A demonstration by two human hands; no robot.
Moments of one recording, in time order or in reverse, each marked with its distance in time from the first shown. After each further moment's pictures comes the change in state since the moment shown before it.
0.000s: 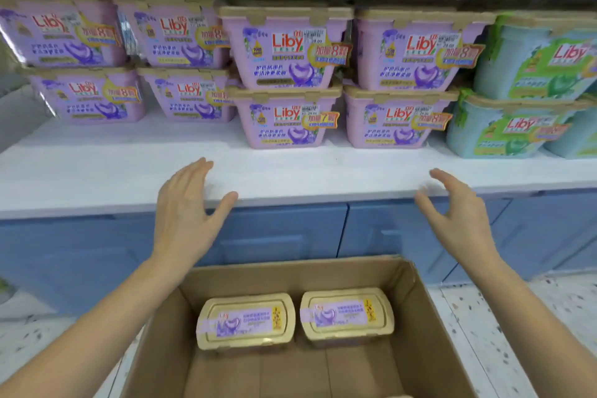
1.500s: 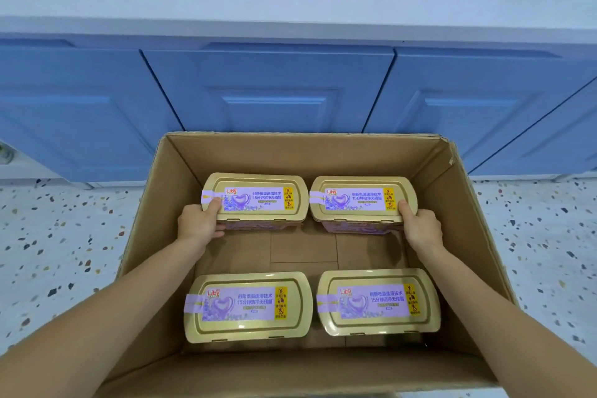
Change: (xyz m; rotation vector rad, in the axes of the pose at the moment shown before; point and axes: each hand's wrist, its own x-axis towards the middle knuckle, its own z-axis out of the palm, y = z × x) left_hand -0.187 -0.112 0.128 -0.521 -0.371 -1.141; right_hand -0.158 0.101 0.146 0.044 -0.394 0.790
